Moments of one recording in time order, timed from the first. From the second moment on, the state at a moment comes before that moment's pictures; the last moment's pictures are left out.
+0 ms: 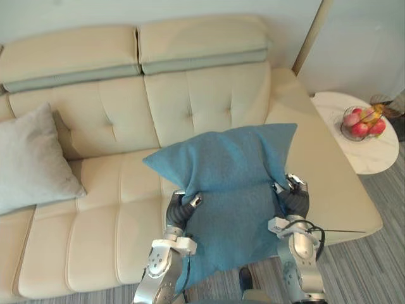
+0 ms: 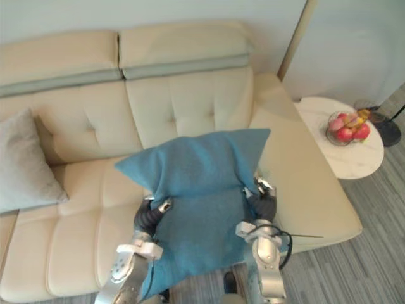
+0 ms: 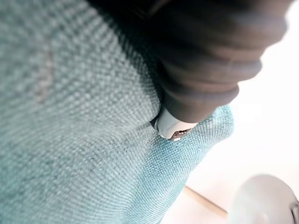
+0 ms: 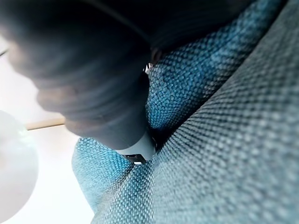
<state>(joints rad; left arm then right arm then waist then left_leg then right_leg) 0.14 0.09 -0.39 -0.13 -0.46 -0.21 0.18 0.05 -0.01 0.03 -0.09 0.23 -0.22 -0.26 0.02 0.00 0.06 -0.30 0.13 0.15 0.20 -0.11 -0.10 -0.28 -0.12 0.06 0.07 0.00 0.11</state>
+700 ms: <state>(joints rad) -1.32 0.17 -0.11 0.49 -0.40 -0.29 0.55 -1.33 -0.16 -0.11 0.43 0.10 -0.19 -0.65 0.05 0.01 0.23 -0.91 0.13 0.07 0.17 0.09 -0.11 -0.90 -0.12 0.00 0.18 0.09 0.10</state>
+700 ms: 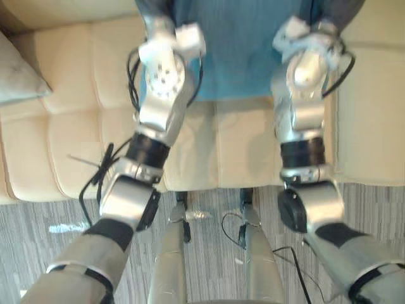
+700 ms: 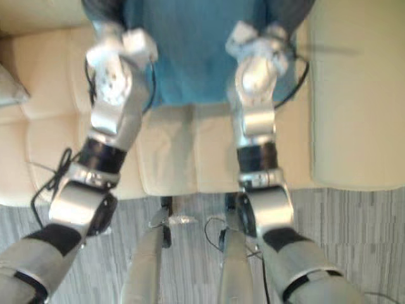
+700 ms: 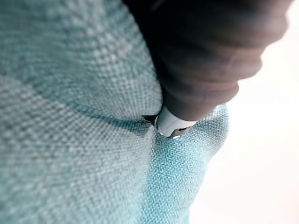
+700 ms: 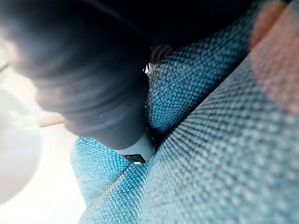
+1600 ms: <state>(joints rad) -0.98 0.27 0.23 0.37 -0.43 -0.31 0.43 -0.89 -0.28 -0.38 0.17 0.20 -0.24 -0.55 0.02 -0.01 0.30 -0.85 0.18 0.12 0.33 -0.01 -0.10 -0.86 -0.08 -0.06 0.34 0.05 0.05</state>
